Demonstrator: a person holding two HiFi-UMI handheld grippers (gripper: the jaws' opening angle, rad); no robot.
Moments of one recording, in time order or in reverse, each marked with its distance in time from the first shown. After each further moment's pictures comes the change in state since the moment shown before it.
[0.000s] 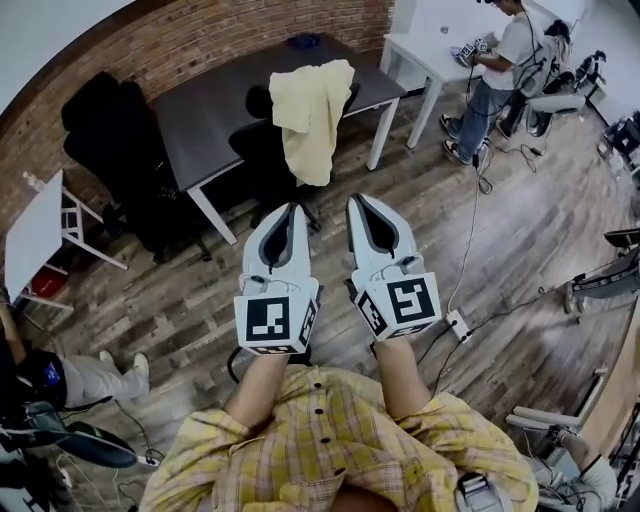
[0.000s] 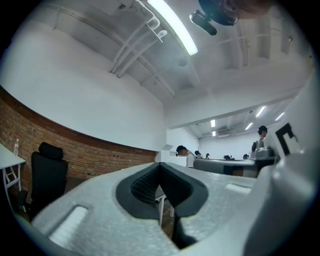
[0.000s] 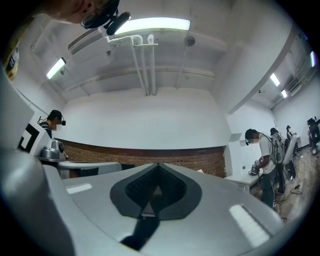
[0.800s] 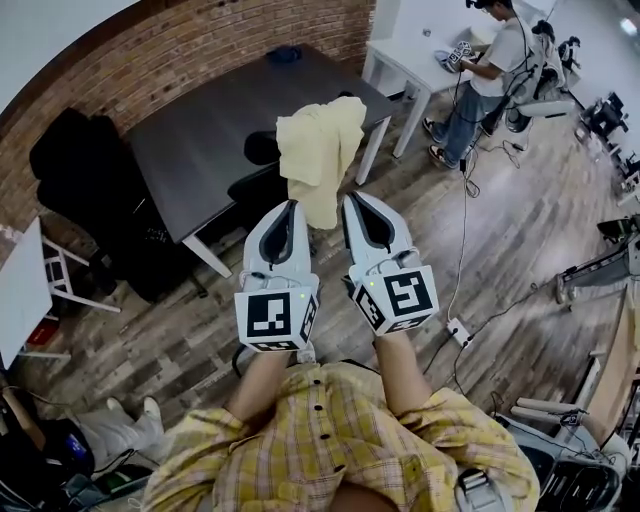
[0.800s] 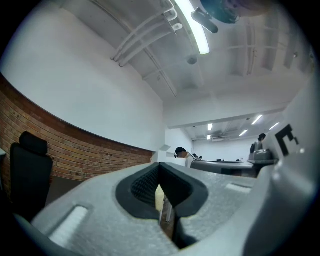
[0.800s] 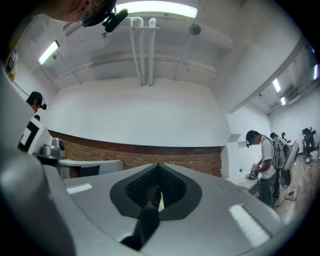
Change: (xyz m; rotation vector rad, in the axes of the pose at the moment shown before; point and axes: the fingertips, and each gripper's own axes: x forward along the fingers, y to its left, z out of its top) left arm 0.150 0.124 0.009 -0.060 0.012 -0.104; right arm 0.189 -0.024 -0.010 -0.039 0.050 -0.087
